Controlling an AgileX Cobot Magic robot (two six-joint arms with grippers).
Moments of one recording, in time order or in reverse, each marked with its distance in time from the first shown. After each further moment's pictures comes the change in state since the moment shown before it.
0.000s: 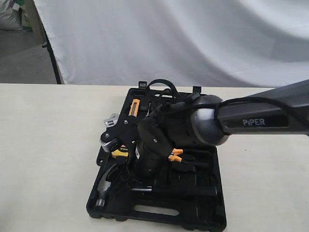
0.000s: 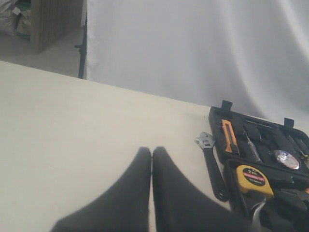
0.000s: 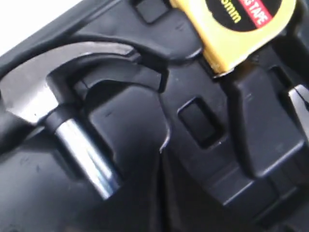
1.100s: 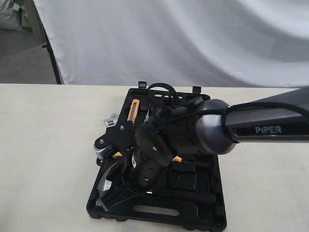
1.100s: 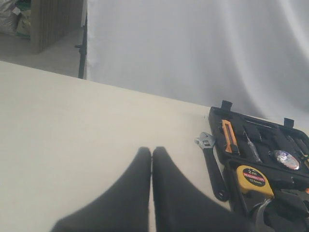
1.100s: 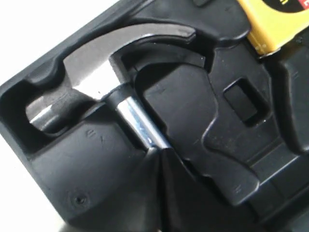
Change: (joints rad) left arm 0.000 0.000 0.000 0.000 0.000 0.000; right arm 0.043 -0.052 0.057 0.032 -0.005 0.027
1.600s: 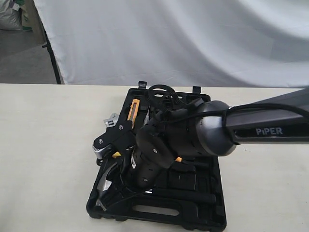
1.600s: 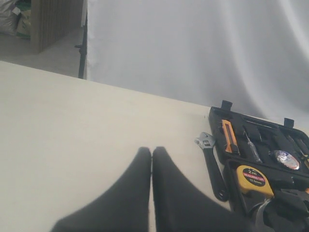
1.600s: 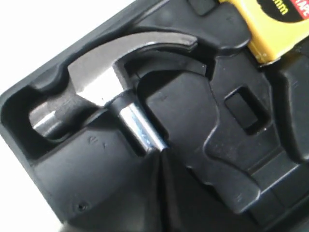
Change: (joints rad) left arm 0.000 0.000 0.000 0.000 0.000 0.000; right arm 0.000 -0.014 0.004 -0.015 -0.040 0.004
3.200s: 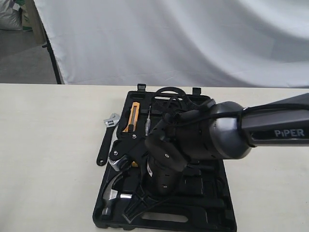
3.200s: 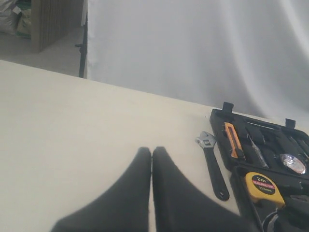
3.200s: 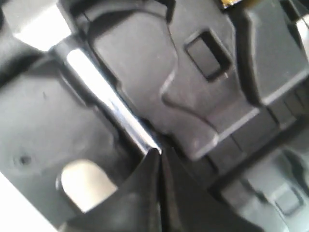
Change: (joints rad) left arm 0.000 0.000 0.000 0.000 0.000 0.000; right arm -0.005 -0.069 0.065 -0.093 0.150 0.031
